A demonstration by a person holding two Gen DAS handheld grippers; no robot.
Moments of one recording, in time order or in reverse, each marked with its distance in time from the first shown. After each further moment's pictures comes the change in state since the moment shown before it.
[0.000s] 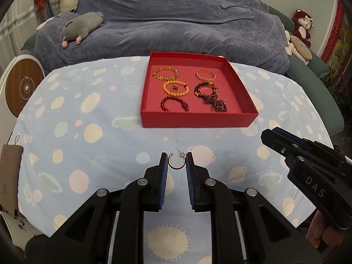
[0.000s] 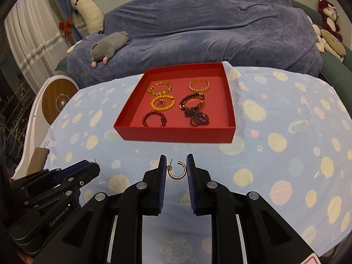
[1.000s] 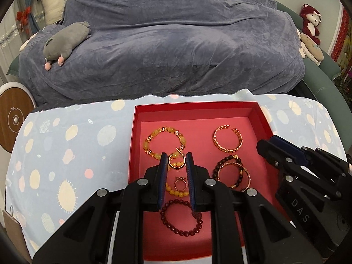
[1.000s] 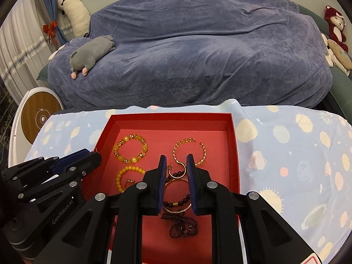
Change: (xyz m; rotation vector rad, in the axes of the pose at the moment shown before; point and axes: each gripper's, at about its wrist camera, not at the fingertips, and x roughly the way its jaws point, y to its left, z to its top) left arm 0.147 0.002 0.169 0.052 0.022 0.043; right arm 0.153 -0.032 0.141 -0.004 0.023 -0.062
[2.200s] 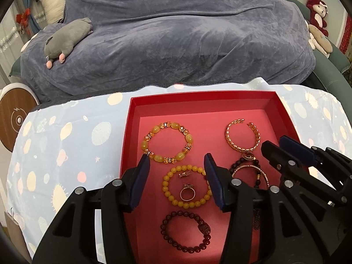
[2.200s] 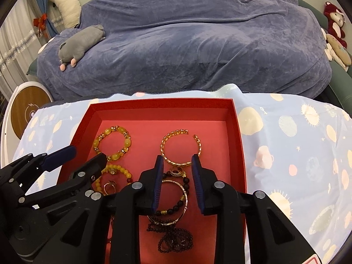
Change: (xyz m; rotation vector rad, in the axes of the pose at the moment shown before) left arm 0.033 -0.005 -0.001 0.014 0.032 0.063; right arm 0.029 -0.004 -0.001 0.010 0.049 -0.047
